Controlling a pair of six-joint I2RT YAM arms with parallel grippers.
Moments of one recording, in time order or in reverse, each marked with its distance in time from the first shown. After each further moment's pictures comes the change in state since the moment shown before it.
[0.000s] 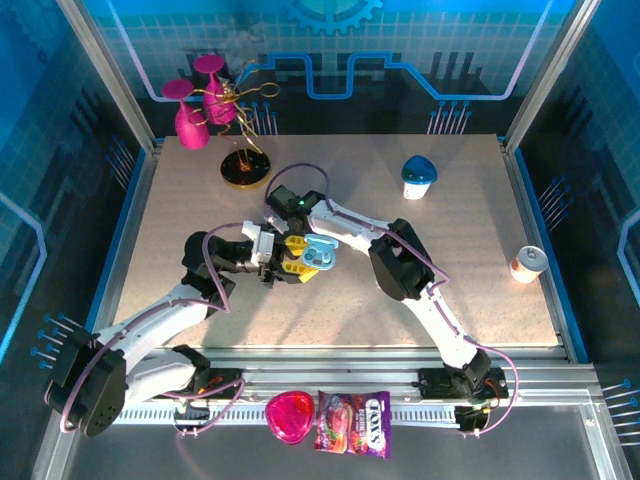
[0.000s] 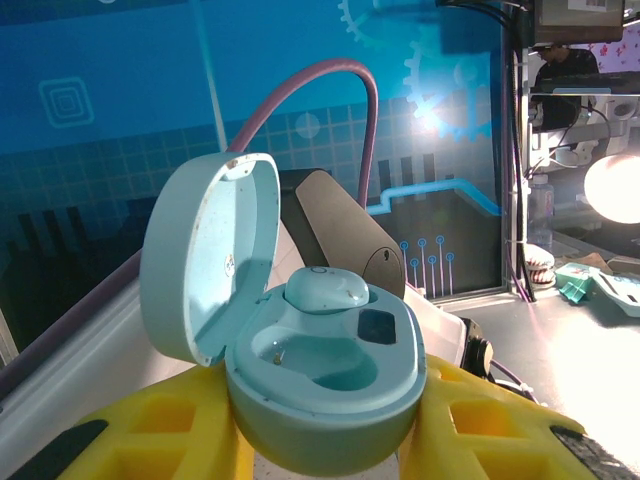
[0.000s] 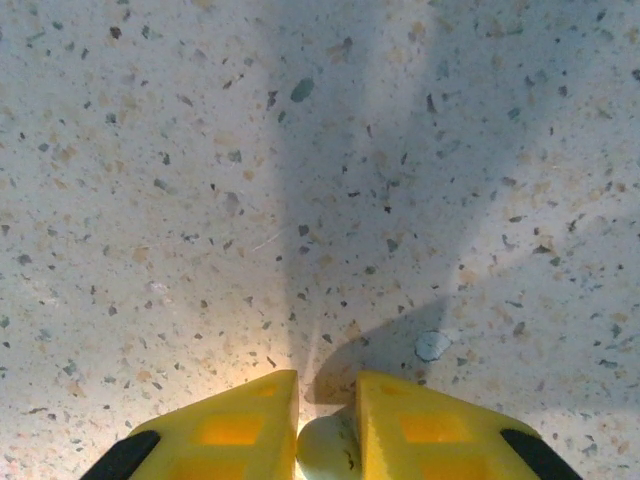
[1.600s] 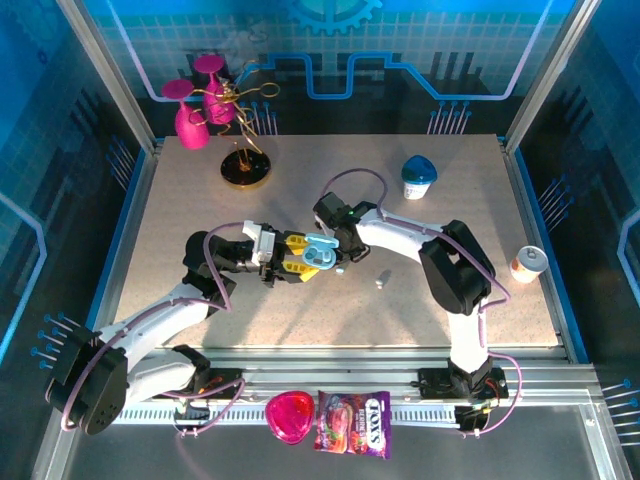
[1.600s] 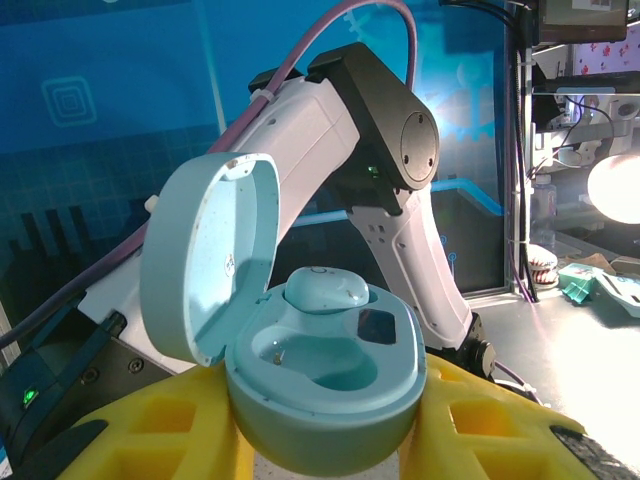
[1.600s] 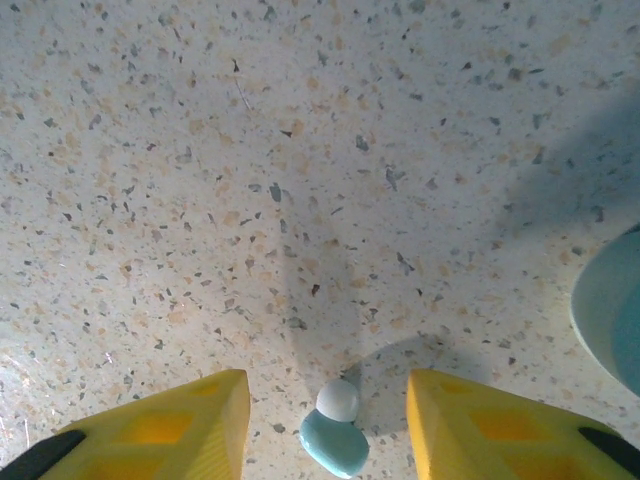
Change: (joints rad) left arm 0.000 0.010 0.000 0.015 -0.005 -0.001; right arm -0.107 -0.437 -0.651 0.221 0.023 0.247
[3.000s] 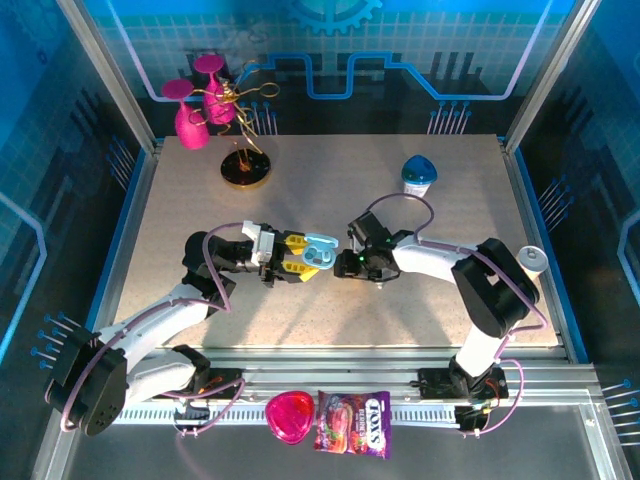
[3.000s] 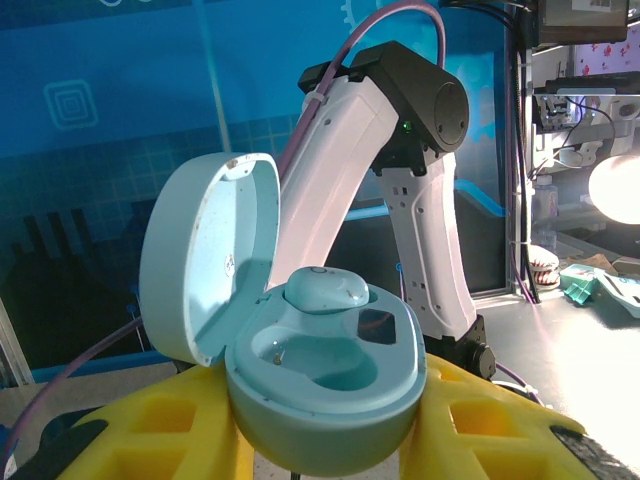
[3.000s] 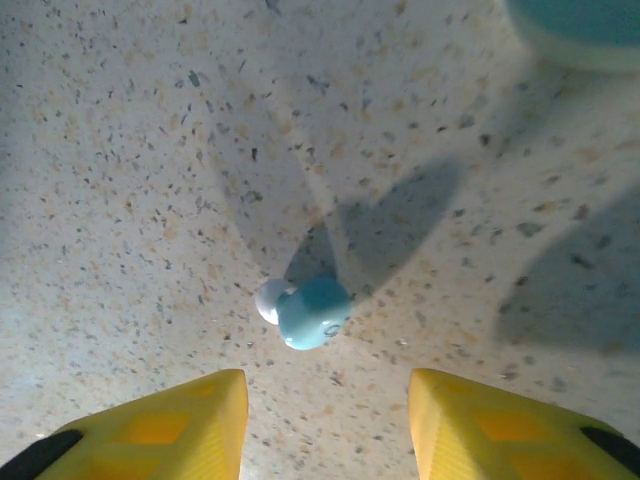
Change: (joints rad) left arm 0.000 -0.005 0.000 0.000 -0.002 0.000; right arm -0.082 -0.261 -0.473 0.411 -0.230 0.419
